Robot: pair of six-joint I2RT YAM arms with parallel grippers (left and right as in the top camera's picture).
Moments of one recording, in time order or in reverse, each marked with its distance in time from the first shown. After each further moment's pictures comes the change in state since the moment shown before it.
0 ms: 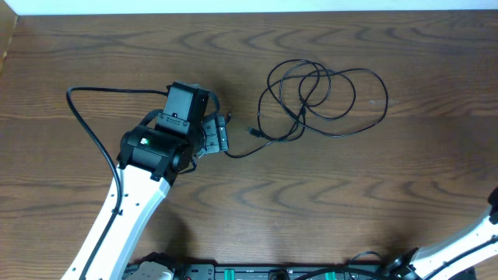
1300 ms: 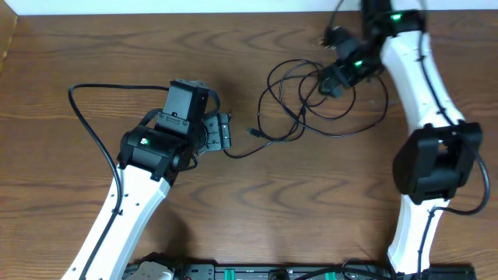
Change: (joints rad) left arm 0.000 0.000 0.000 0.048 0.026 0.047; right arm 0.964 0.063 -0.418 -0.217 -0.299 -0.593
